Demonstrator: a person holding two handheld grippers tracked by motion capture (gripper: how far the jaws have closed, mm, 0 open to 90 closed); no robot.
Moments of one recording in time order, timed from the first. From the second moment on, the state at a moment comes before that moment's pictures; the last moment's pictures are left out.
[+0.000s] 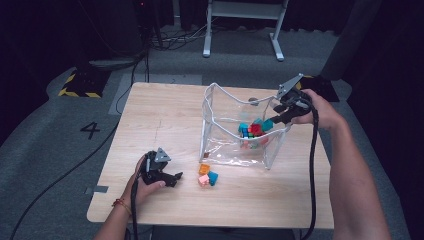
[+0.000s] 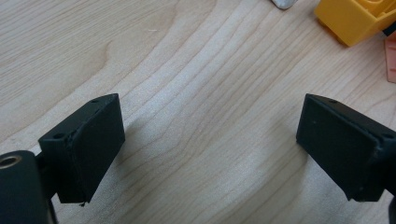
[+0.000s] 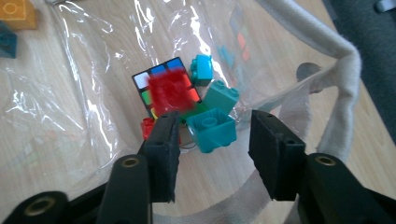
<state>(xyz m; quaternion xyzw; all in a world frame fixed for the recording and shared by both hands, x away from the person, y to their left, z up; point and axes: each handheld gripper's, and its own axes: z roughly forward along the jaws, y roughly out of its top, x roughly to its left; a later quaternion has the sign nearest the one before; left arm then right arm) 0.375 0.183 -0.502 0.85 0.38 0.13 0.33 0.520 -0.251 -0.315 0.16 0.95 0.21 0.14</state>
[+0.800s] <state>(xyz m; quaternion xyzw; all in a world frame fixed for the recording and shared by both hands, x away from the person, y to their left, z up) 0.375 0.183 -0.502 0.85 0.38 0.13 0.33 0.439 -0.298 -0.299 0.26 0.81 0.45 0.26</state>
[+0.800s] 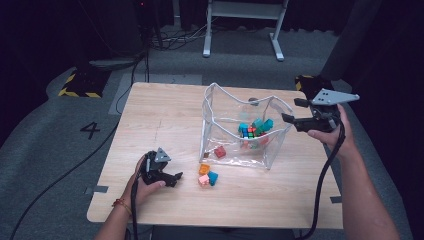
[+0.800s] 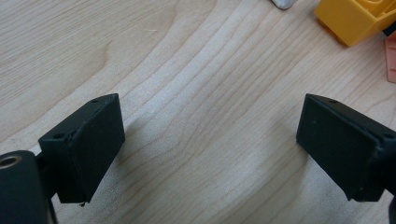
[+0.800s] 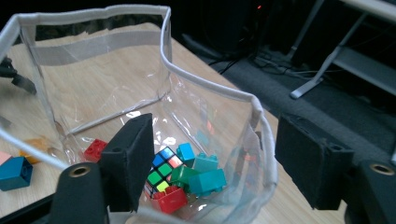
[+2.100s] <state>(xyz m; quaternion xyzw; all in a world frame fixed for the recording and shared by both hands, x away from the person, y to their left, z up) 0.375 0.183 -0.502 0.85 0.38 0.13 0.33 0.329 -0.252 -0.401 0.21 0.82 0.49 0.18</state>
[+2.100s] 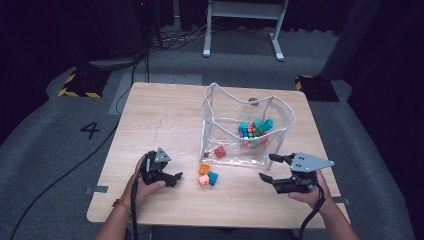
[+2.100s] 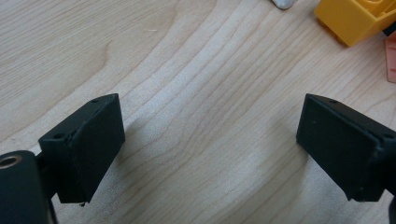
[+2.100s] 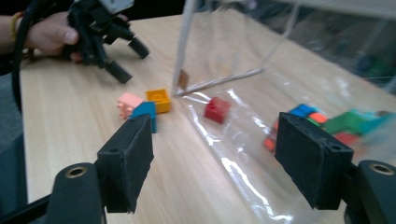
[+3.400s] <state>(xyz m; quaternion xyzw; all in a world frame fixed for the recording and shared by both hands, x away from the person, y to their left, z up) 0.375 0.183 -0.502 0.85 0.38 0.13 0.33 0.358 -0.117 -0.491 0.17 0.89 0.42 0.08</state>
